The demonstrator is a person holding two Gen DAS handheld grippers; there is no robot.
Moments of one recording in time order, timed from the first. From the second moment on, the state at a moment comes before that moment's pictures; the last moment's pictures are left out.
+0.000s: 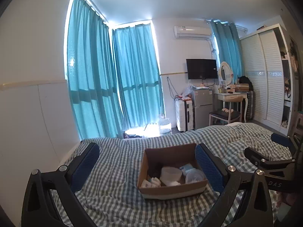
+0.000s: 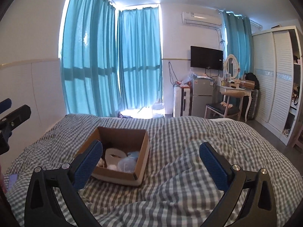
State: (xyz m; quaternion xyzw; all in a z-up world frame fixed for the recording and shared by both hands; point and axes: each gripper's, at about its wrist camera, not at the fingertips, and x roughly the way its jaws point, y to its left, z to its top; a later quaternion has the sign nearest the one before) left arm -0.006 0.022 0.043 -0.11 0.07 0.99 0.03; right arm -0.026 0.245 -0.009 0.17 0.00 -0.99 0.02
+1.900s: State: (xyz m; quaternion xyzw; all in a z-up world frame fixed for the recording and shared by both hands) left arm -0.011 0.007 0.002 -0.16 0.05 0.98 0.02; right arm -0.025 0.241 -0.028 0.18 -0.01 -0.98 0.00
